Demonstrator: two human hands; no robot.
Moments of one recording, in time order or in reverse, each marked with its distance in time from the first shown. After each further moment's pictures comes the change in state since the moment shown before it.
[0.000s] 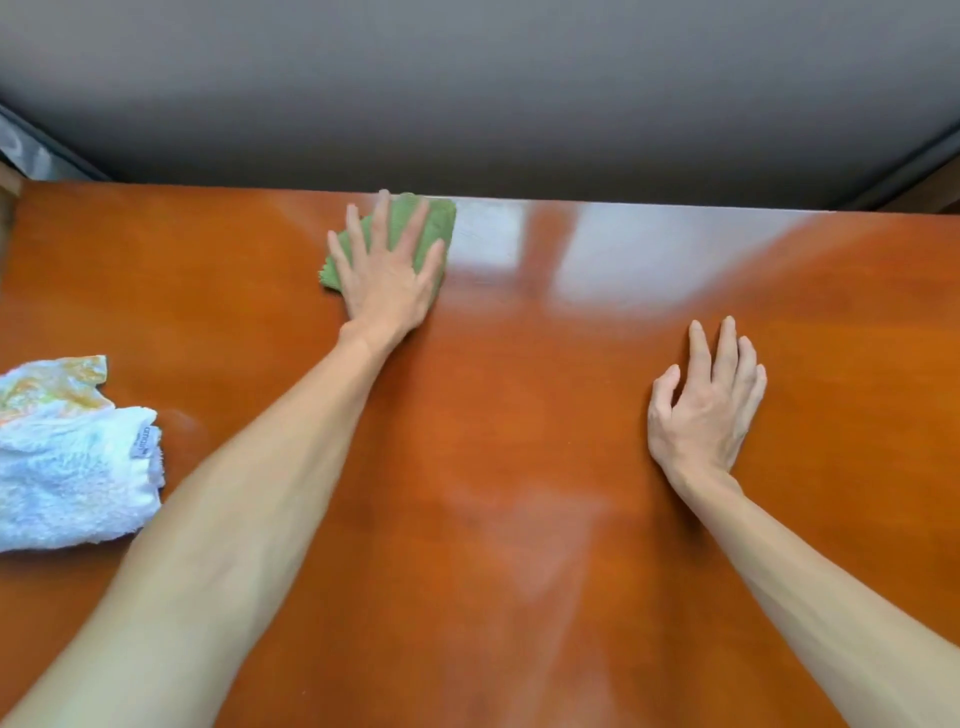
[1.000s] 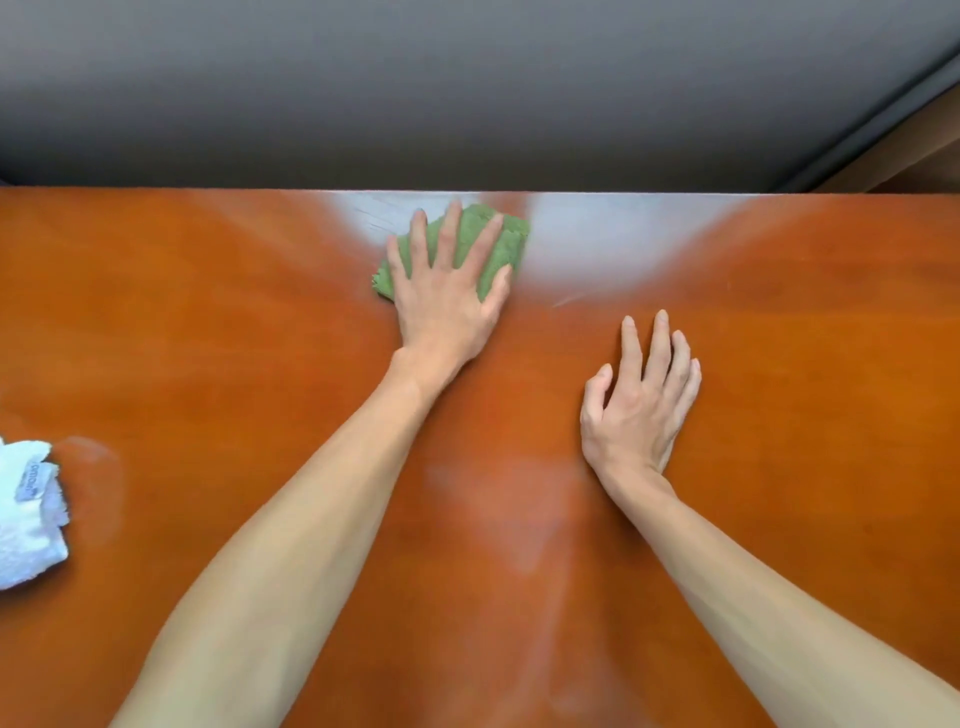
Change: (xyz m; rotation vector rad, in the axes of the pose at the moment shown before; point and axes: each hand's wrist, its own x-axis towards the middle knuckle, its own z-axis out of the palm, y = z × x) left_hand -0.027 0.122 0.040 0.064 0.039 0.238; right_hand 0.002 0.000 0.003 -0.033 0.027 -0.004
